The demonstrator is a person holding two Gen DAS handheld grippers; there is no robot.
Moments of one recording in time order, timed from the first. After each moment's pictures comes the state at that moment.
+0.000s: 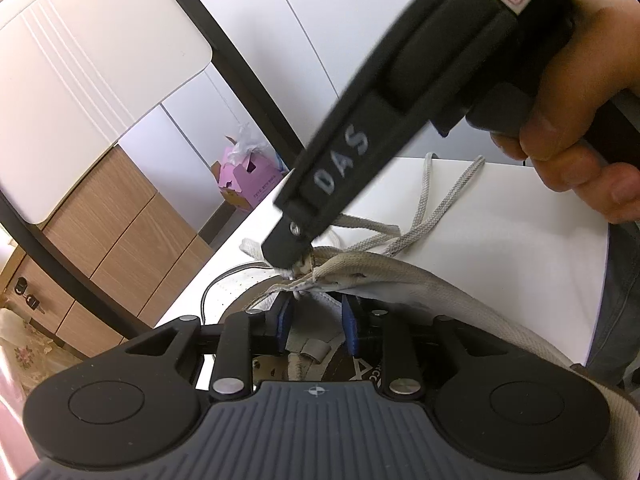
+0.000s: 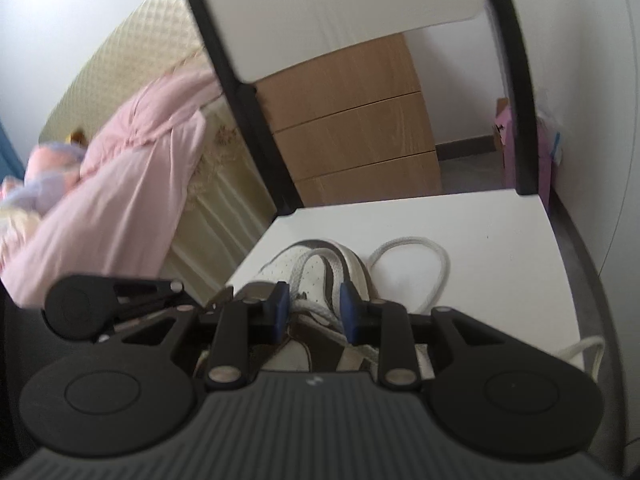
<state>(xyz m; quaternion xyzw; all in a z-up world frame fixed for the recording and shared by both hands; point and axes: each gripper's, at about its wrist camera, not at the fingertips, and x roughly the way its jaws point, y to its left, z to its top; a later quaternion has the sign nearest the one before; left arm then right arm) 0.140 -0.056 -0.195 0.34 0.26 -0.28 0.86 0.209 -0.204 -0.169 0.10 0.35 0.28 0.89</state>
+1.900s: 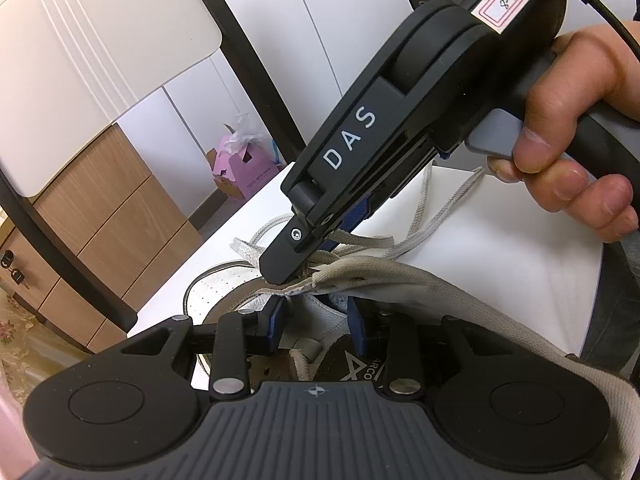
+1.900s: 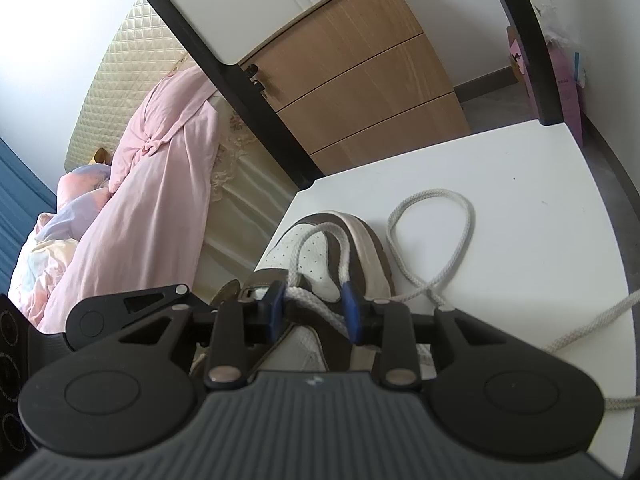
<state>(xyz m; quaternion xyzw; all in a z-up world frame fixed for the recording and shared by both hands) 0.150 -0.055 -0.197 0.30 0.28 -0.29 0.86 0.232 -0.228 -0.193 0.22 0.41 0.31 0.83</state>
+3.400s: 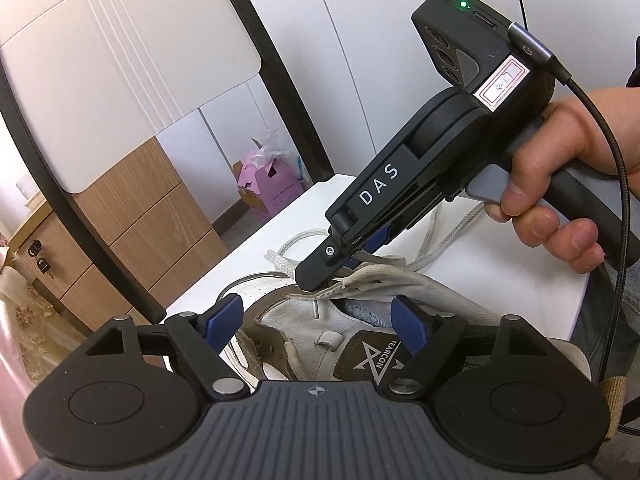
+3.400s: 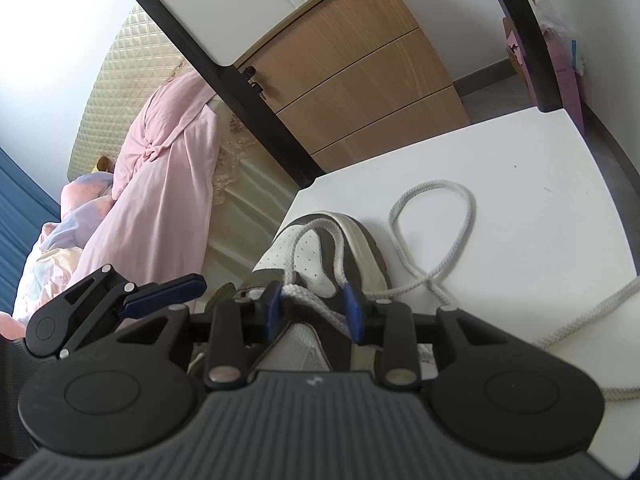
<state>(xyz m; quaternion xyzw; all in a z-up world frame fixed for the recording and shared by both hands) 0.131 -0.035 -0.163 0.27 0.26 -0.26 0.89 0.234 -0.230 -0.198 0.24 0.41 0.31 0.82</state>
